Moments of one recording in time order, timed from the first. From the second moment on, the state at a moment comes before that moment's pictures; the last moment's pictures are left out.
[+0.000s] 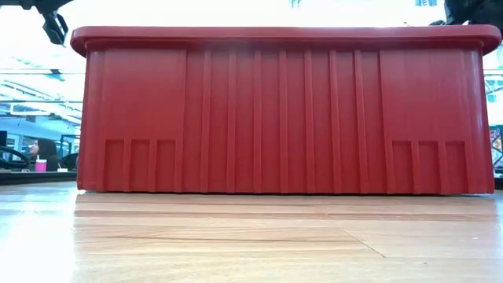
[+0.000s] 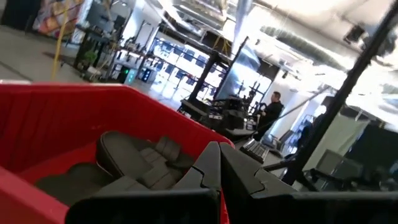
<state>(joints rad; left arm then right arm) -0.41 0.00 0.51 -0.33 -0.58 -0.41 0.21 0.00 0.15 0.19 -0.02 0.33</state>
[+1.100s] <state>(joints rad) -0.41 0.00 0.50 -0.49 -0.54 0.01 0.20 0.00 0.15 0.26 0.21 0.10</state>
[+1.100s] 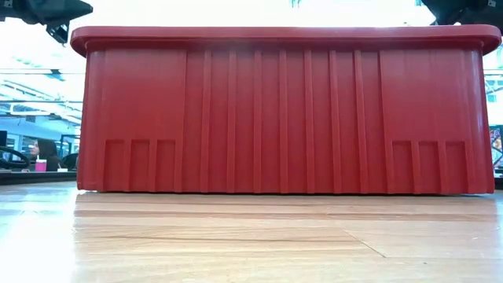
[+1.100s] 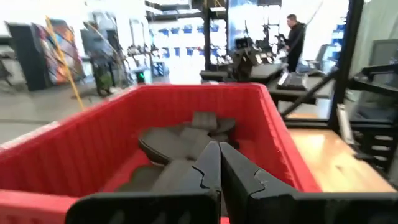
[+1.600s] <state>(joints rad) -0.40 0.02 0.27 -0.24 -0.36 -0.27 0.20 0.00 0.15 0.24 0.27 0.09</state>
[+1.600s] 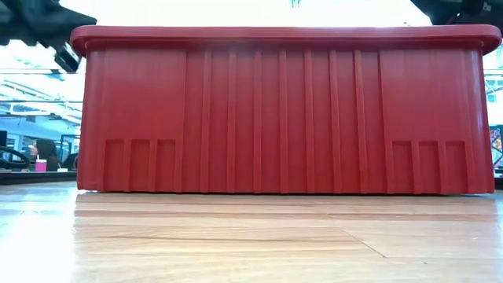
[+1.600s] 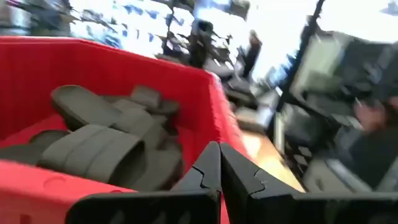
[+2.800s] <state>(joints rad) 0.21 0.03 0.02 0.21 0.05 -0.31 0.20 0.00 0.15 0.08 0.26 0.12</state>
